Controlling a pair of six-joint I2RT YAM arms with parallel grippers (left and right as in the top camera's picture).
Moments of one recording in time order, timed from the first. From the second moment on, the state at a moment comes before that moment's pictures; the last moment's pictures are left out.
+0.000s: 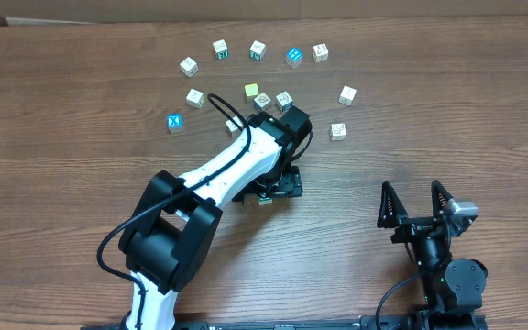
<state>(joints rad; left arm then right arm) -0.65 2.05 1.50 -1.11 0.00 -0.76 0.02 0.01 0.02 -0.03 -0.09 0.28</state>
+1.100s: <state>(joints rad) -0.64 2.05 1.52 -1.14 0.00 -0.76 0.02 0.01 0.02 -0.03 -0.09 0.28</state>
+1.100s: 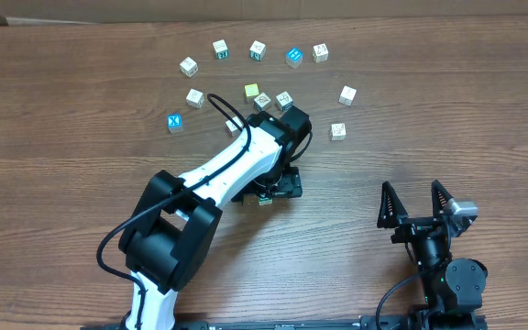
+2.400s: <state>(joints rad) -0.49 2.05 1.81 -1.24 -0.02 -0.63 0.02 0.01 0.02 -0.03 -0.09 0.28</state>
